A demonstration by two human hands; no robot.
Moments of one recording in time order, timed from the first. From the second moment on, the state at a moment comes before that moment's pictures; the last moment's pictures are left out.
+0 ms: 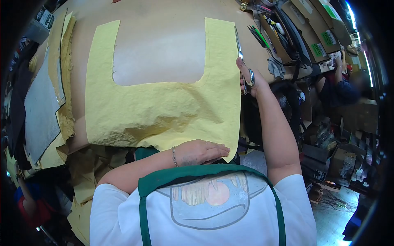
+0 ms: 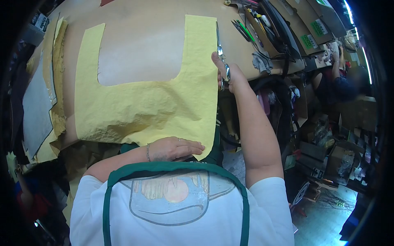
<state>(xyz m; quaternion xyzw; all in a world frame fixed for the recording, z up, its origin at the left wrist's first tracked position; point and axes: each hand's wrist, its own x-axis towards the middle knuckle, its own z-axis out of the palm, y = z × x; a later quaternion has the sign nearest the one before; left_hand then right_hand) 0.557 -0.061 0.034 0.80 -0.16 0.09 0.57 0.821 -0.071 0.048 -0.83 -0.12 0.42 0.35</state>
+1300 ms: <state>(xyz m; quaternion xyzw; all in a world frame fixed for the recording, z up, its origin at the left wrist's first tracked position) 0.554 -0.050 0.040 0.80 -0.13 0.08 0.58 0.858 -0.044 0.035 -0.77 -0.10 0.41 0.49</state>
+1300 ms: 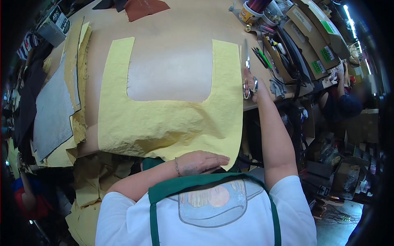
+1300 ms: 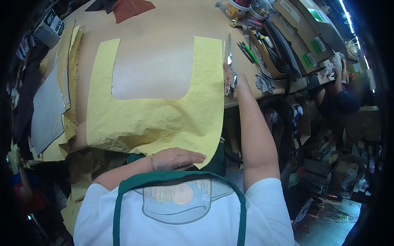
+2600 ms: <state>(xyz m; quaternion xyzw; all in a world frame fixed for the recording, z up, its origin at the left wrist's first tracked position) 0.537 0.307 0.113 0.85 0.41 0.34 -0.03 0.854 -0.028 0.024 -0.91 -0.38 0.00 0.16</state>
